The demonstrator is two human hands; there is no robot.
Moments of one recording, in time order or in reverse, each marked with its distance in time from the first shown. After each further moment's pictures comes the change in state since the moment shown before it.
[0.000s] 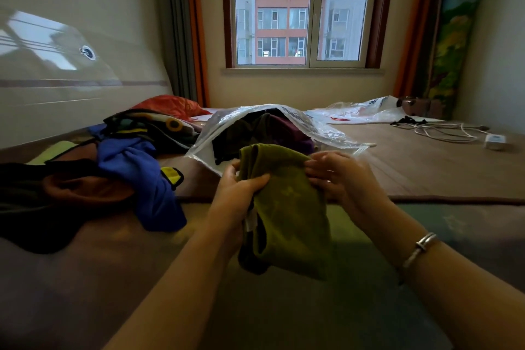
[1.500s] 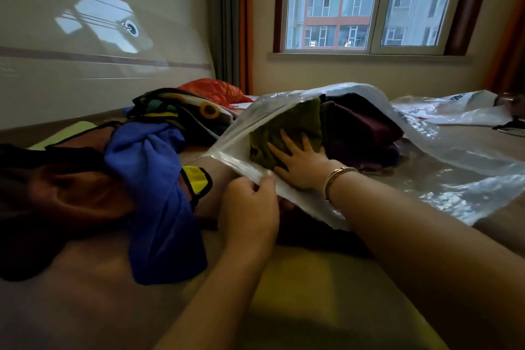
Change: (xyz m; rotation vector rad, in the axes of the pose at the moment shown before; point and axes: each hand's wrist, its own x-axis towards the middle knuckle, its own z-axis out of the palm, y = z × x) left_hand 0.111 -0.027 -0.048 0.474 0.519 0.212; right_hand 0.272 0.128 0.112 -1.881 -0.474 -0.362
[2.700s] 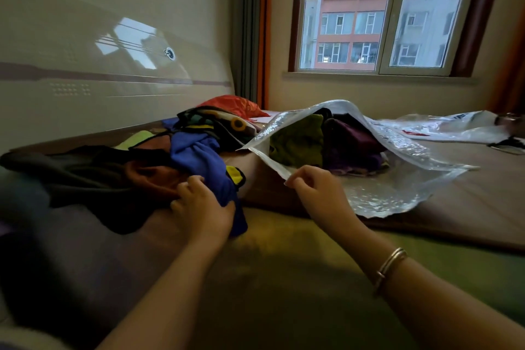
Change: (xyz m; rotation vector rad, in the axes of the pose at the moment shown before) left_hand -0.013 -0.027 -0.114 0.691 0.243 0.041; right_hand -0.197 -0.100 -0.067 1.047 0.460 0.075
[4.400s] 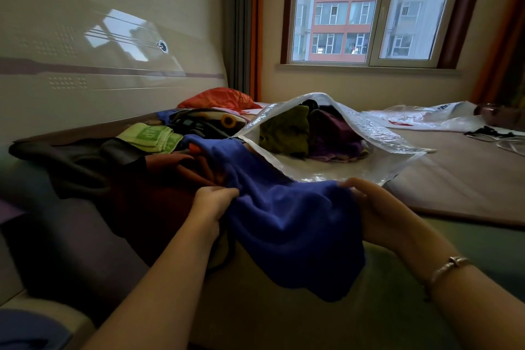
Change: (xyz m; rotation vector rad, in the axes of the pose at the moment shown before) left_hand -0.032 0.011 -0.008 -0.827 -0.413 -0.414; right_hand -0.067 0.019 -0.093 0.832 -0.290 0.682
